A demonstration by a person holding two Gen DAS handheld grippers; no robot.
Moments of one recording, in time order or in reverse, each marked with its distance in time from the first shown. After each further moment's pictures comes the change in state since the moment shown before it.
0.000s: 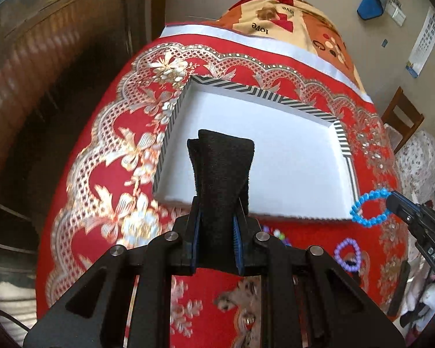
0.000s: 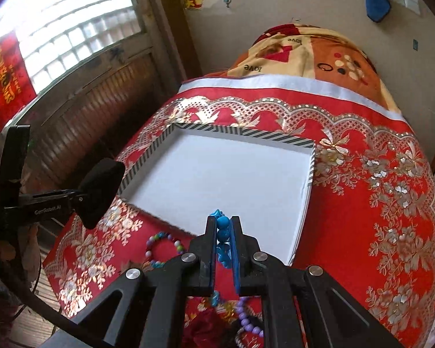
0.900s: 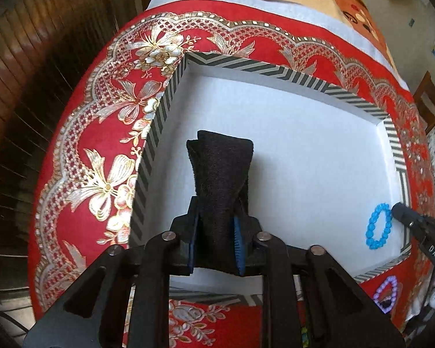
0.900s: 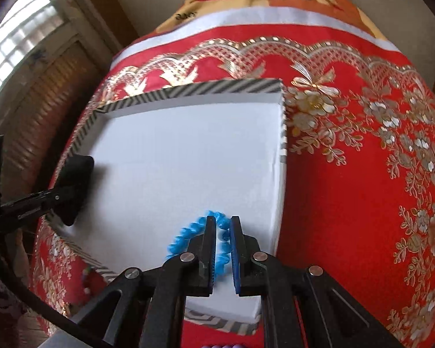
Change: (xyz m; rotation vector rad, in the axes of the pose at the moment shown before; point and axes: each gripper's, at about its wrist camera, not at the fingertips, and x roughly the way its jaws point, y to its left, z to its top) left arm 0.107 0.005 0.045 0.025 0.111 0.058; right arm 0.116 -0.079 0.007 0.220 0.188 -0.066
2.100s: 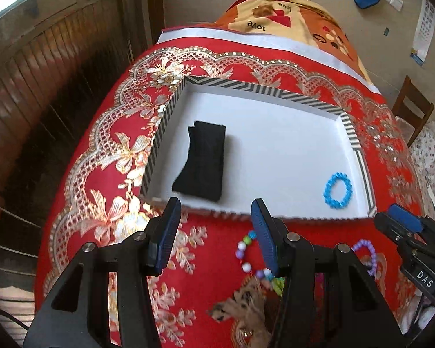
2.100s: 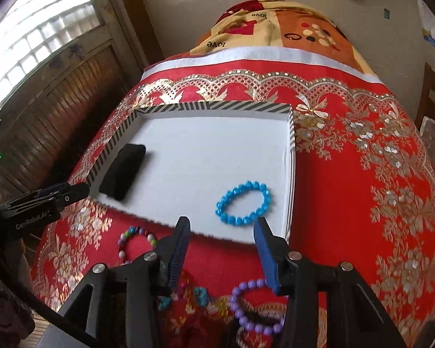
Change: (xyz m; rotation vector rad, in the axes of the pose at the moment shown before) left arm -0.092 -0.029 -0.078 0.010 -0.163 0.021; right arm -0.080 0.057 -0.060 -0.086 -0.129 -0.046
